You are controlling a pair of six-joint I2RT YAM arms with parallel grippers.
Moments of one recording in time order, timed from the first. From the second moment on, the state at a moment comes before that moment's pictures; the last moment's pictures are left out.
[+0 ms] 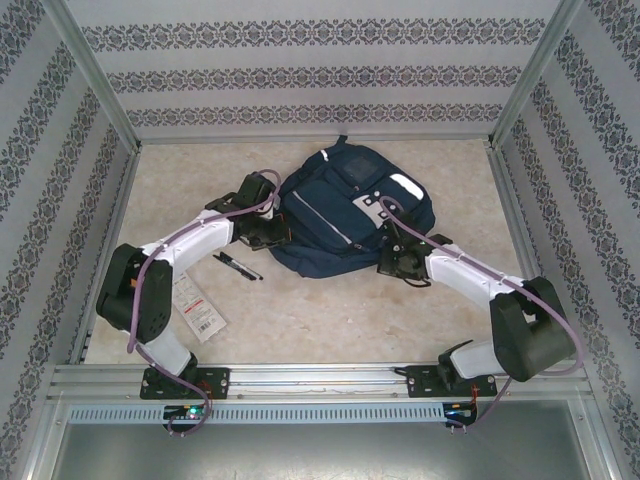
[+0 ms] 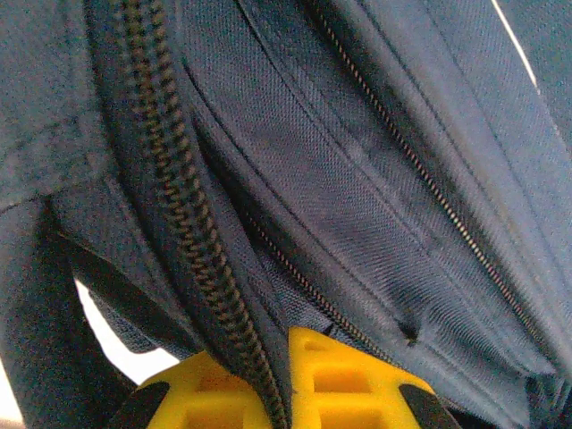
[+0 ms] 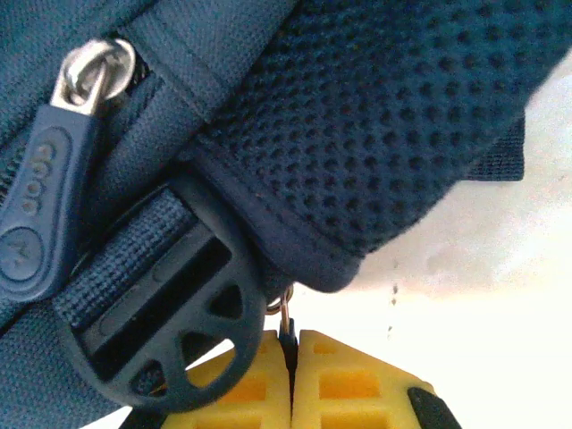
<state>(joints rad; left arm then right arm) -0.40 1.67 1.16 -0.55 0.31 -0.59 0.39 1.40 0.76 -0.54 0.05 0.64</state>
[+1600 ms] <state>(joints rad) -0.42 1.65 1.06 -0.62 0.32 -0.47 0.73 0.98 0.74 -0.76 -0.03 0.40</state>
